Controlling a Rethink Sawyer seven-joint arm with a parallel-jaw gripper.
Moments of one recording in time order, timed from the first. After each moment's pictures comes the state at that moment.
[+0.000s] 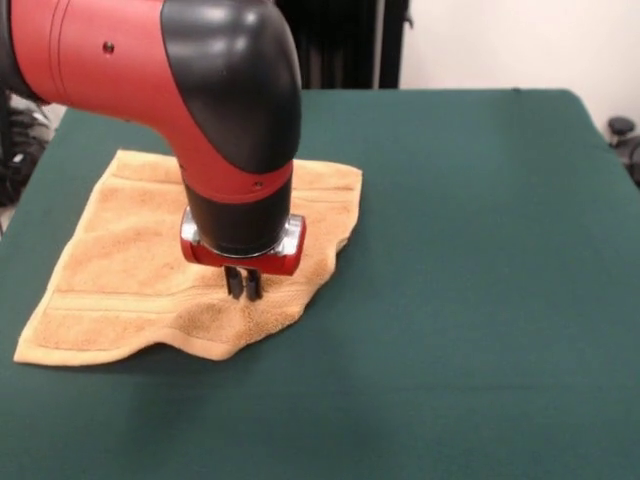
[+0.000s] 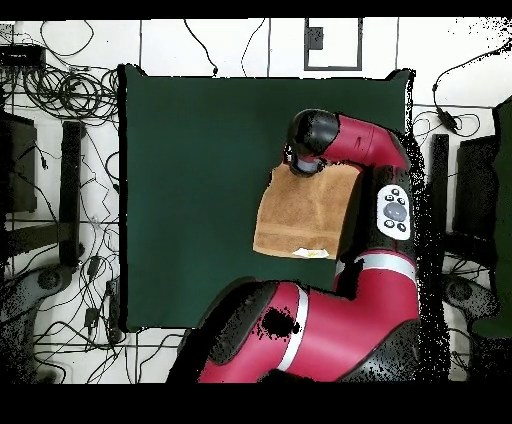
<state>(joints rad) -0.27 -0.16 -0.04 0.89 -0.09 1.03 1.65</state>
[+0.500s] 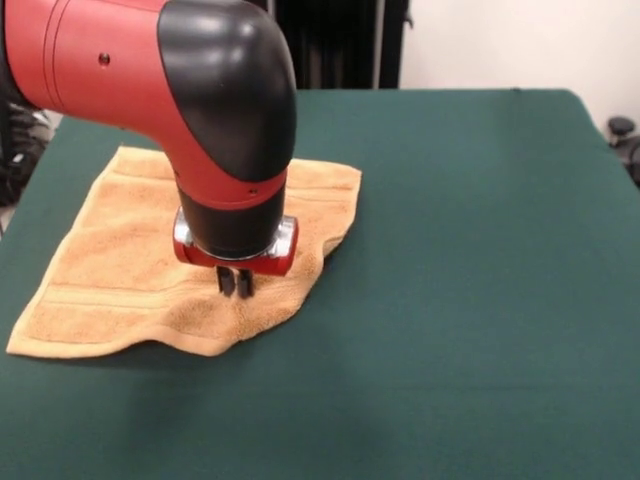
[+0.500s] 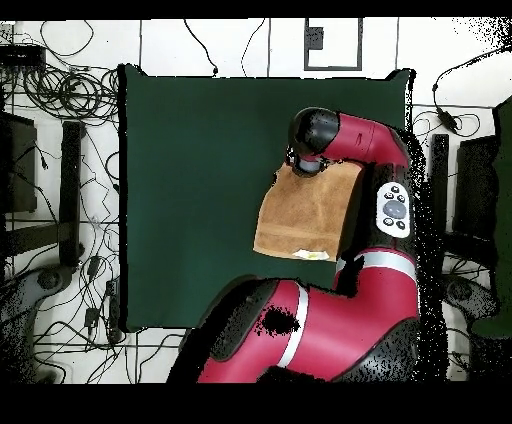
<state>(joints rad) -0.27 -0.15 -0.04 0.87 -0.12 1.07 1.65</state>
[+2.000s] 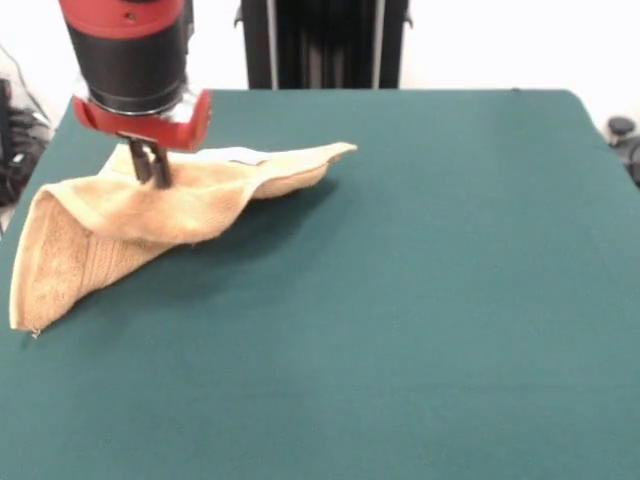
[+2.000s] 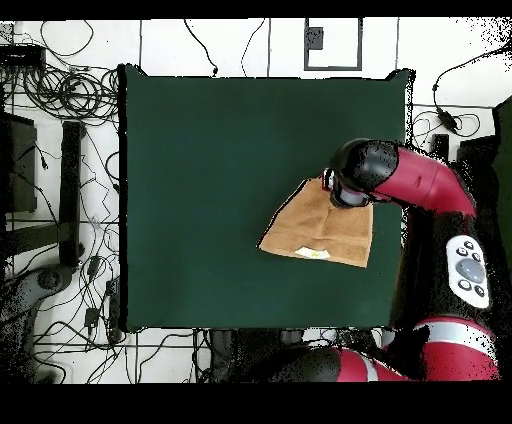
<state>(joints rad) -0.38 -0.45 -0.06 1.24 -0.13 0.92 1.65</state>
